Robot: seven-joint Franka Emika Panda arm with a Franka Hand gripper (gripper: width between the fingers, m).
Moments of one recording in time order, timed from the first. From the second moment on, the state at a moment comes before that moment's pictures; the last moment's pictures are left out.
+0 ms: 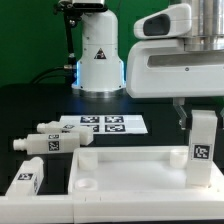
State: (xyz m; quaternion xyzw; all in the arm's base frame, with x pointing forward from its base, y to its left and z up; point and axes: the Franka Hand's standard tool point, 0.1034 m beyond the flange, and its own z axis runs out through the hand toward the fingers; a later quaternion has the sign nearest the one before) arm 0.643 0.110 0.115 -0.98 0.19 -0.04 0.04
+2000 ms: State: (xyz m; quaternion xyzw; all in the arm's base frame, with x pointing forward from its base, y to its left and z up) arm 0.642 0.115 0.116 -1.00 0.05 -0.03 0.02
